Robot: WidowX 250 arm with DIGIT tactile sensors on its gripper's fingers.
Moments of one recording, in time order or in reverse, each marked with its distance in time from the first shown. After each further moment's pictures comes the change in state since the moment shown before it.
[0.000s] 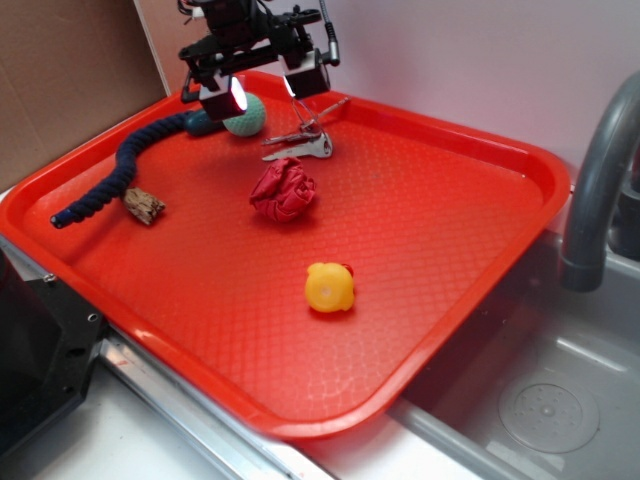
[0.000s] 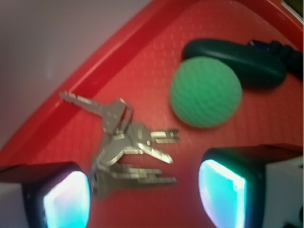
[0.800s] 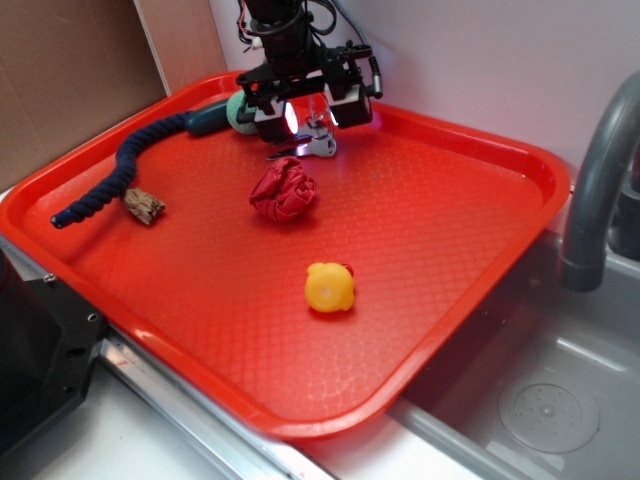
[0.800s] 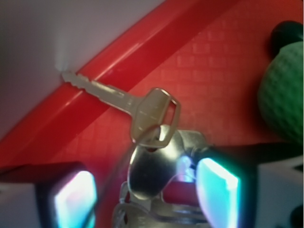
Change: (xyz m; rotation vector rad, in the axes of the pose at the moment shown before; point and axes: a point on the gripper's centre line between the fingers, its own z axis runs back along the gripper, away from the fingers) arm -0.003 -0.024 -0.040 0.007 0.090 -0.072
